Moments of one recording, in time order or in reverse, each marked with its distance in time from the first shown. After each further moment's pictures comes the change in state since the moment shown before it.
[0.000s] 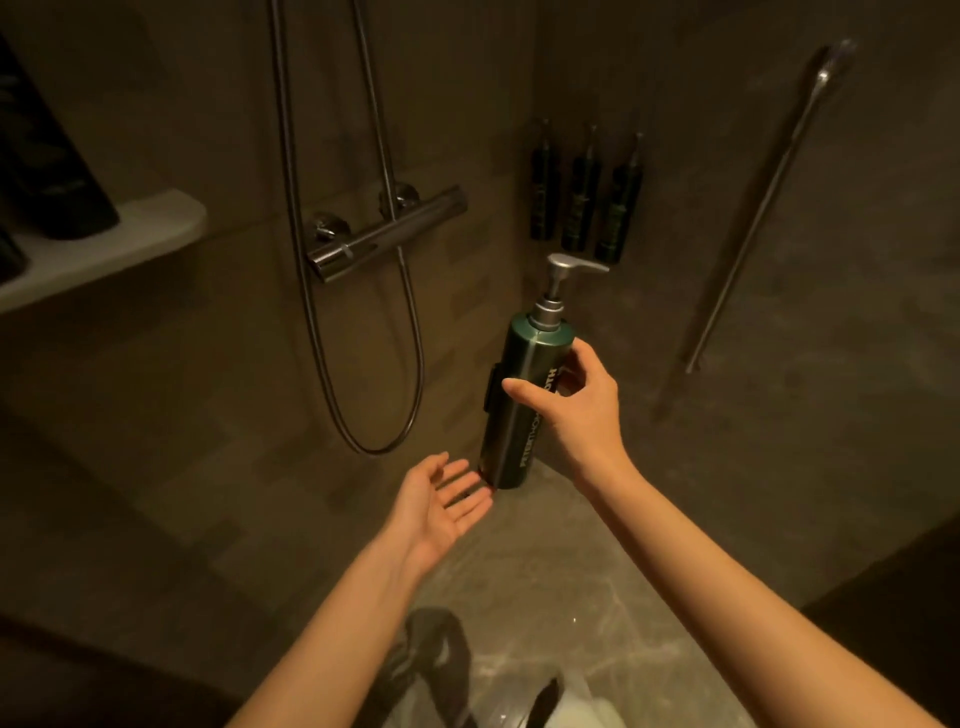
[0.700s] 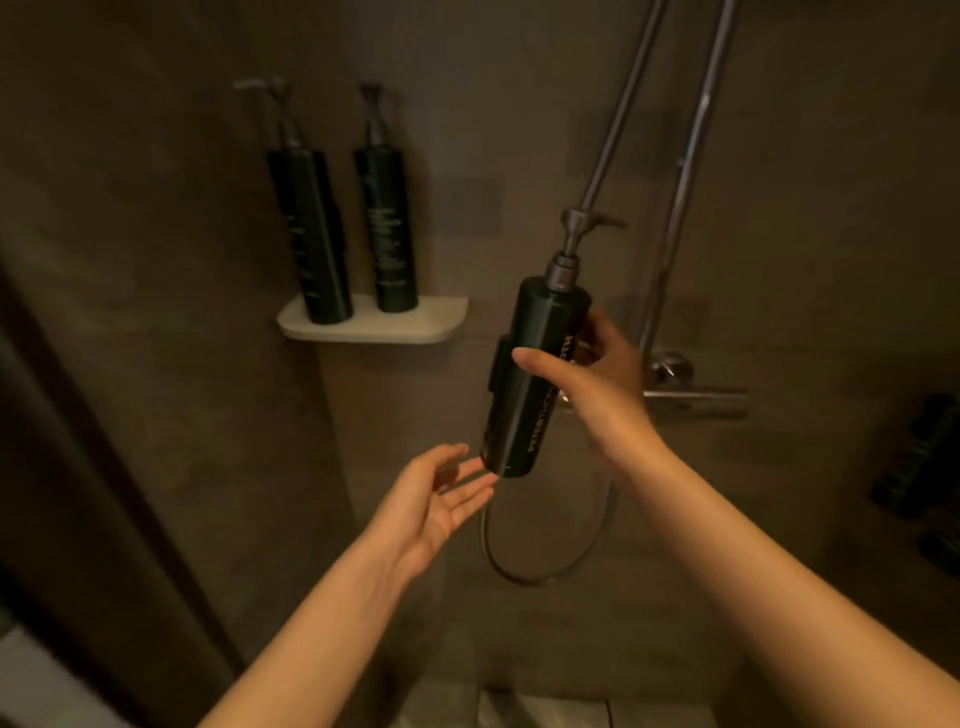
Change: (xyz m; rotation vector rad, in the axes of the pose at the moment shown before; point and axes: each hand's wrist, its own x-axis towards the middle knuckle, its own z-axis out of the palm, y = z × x) left_hand -0.027 0.125 0.076 -0.464 0.406 0.767; right_hand 0.208 -0.102 0.131 0.305 -0.911 -0.183
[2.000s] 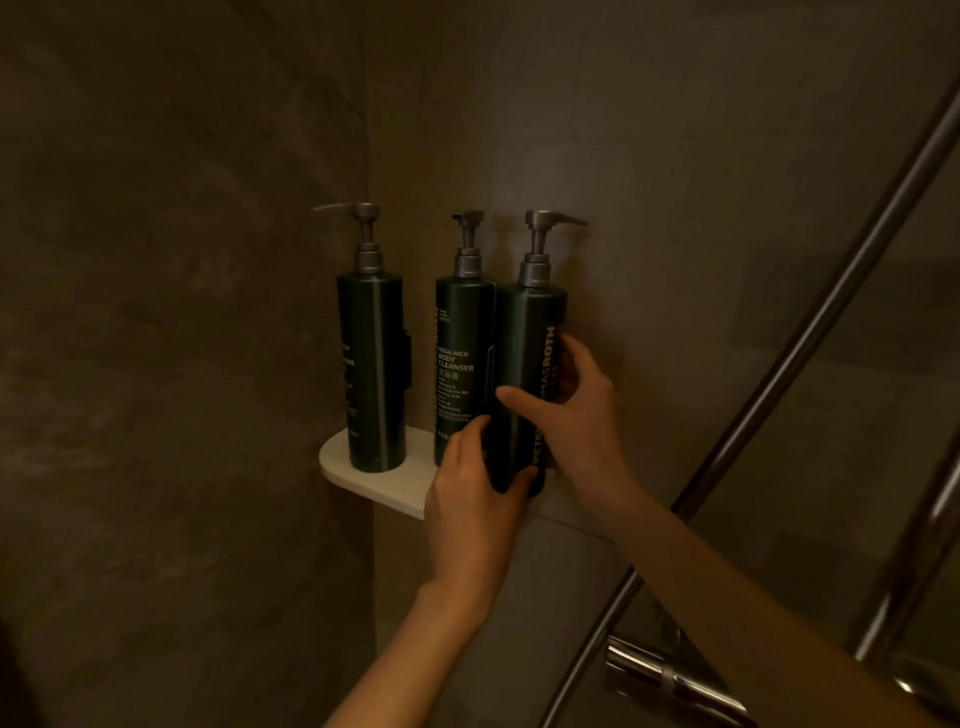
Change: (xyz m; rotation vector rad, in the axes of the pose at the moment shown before) left_hand 0.166 0.104 0.061 1.060 0.764 1.228; right_hand 0.219 0.028 0.113 0.046 -0.348 -0.272
